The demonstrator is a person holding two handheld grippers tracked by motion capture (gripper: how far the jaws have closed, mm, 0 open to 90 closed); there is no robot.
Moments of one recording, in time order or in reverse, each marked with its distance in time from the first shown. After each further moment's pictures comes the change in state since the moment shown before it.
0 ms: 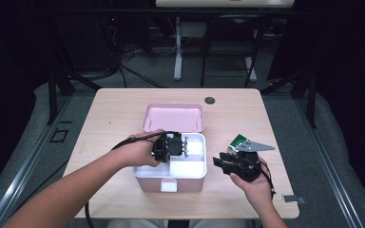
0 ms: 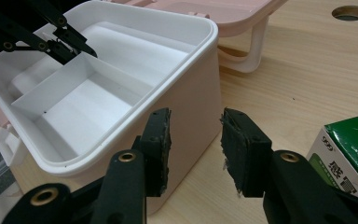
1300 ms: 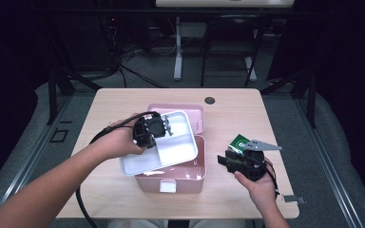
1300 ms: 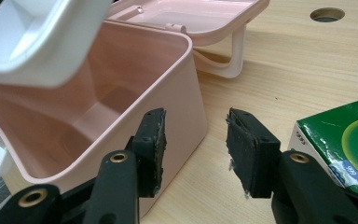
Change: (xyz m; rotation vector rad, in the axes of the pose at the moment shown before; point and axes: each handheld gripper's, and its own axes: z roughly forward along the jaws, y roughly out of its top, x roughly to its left) left arm 0.025 -0.044 -0.060 -0.021 -0.004 -0.291; right arm -0.010 -0.001 -0.008 -0.032 -0.026 0.042
